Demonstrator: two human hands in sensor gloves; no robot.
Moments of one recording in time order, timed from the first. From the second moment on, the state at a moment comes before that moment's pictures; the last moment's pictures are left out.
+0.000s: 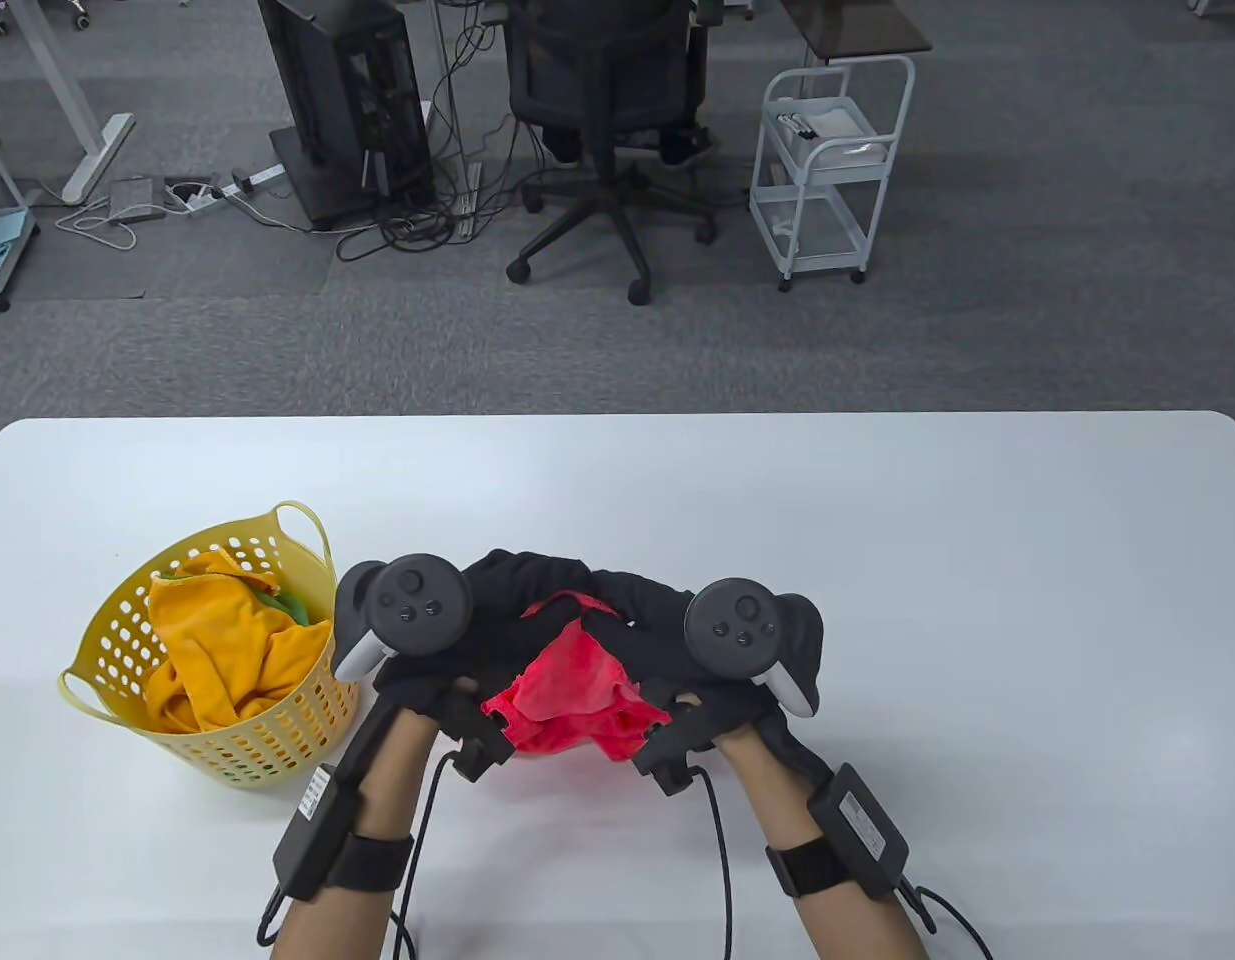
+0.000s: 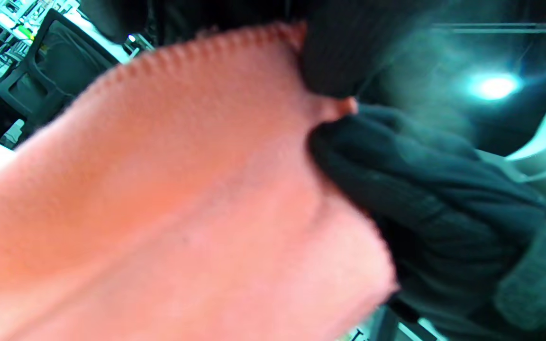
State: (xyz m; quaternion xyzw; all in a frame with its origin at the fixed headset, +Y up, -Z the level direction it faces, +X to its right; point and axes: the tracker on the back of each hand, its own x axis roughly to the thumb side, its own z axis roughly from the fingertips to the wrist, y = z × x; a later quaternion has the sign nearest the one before) left_hand -0.171 -0.603 -0.372 0.03 -0.31 0.33 0.89; right_hand 0.054 -0.614 -0.356 0.21 -0.10 0.89 0.40
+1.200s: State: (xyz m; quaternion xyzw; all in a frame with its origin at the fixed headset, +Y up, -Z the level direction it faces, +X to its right) left_hand -0.199 -0.581 -0.355 0.14 -0.23 0.45 0.85; right_hand 0.068 -0.649 -0.350 0.23 -0.03 0.95 0.22
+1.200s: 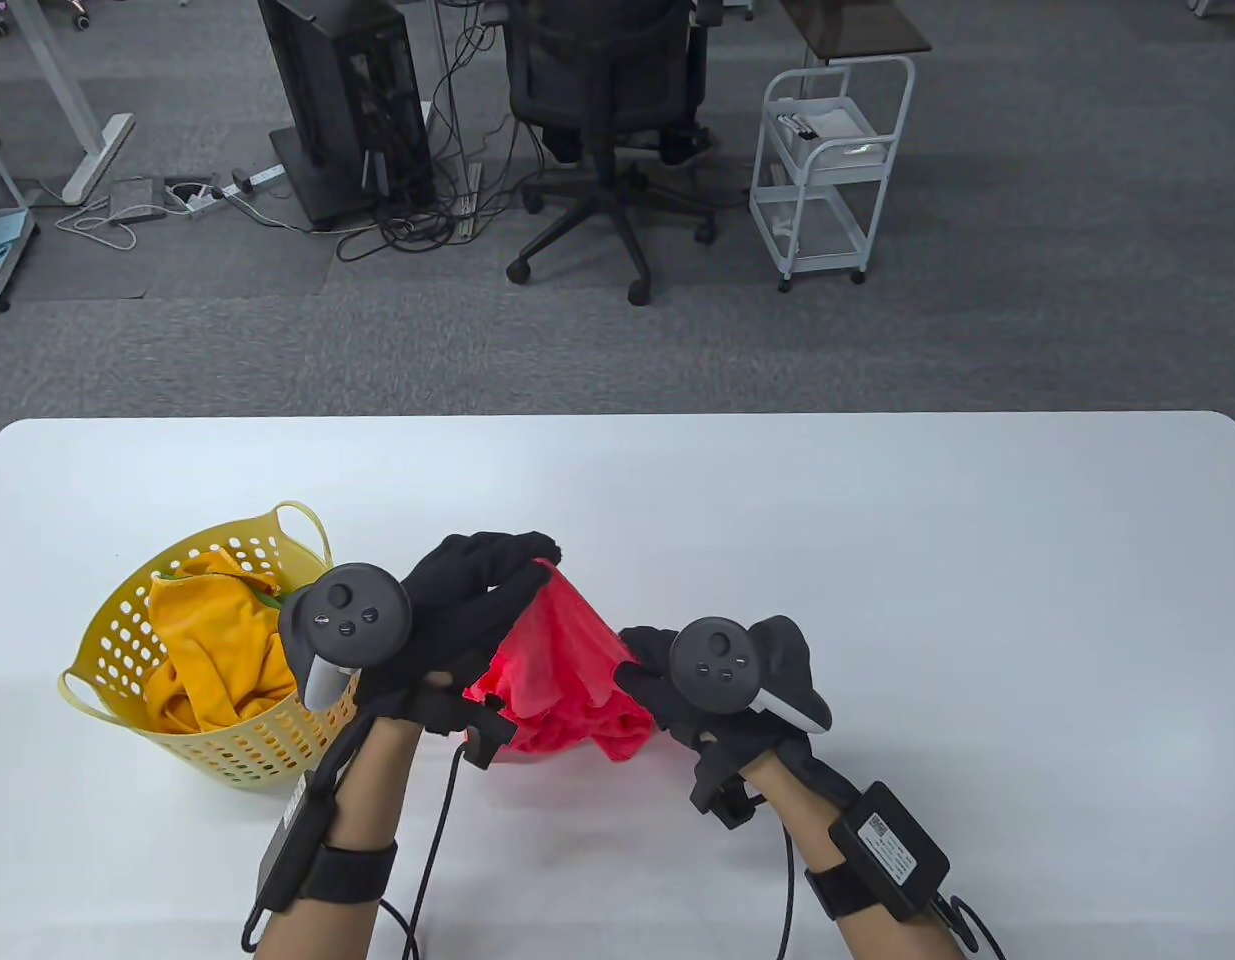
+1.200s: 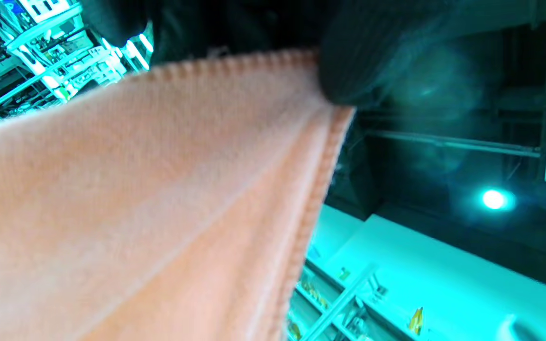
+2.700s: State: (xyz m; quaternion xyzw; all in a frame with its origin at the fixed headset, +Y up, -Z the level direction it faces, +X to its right) left_hand -0.293 -0.524 -0.335 0.21 -0.10 0.50 0.84; right_hand 0.257 -0.503 -0.303 0.08 -0.16 0.93 0.32
